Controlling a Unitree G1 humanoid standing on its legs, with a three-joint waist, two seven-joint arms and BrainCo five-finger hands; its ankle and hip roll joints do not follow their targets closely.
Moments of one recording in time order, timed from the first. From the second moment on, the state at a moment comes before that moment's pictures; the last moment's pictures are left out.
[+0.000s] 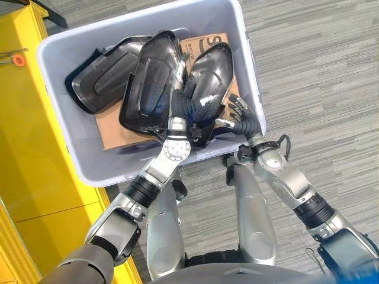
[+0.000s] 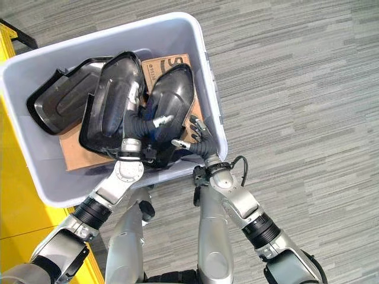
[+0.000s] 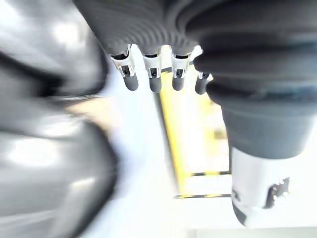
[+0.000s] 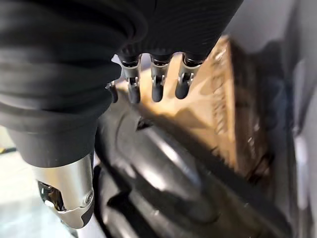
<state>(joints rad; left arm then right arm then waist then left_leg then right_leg) -0.60 0.32 -0.45 0.12 -0.01 -0.31 0.64 -0.43 -0.38 0.48 0.02 0.53 0.13 -0.40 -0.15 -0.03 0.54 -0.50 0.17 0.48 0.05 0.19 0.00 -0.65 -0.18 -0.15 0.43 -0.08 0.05</state>
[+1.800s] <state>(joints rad) -0.44 0.33 -0.32 0.19 -0.09 -0.21 0.69 -0.47 -0.36 0.48 -0.08 0.39 0.02 -0.40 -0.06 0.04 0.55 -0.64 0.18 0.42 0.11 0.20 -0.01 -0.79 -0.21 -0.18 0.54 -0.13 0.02</state>
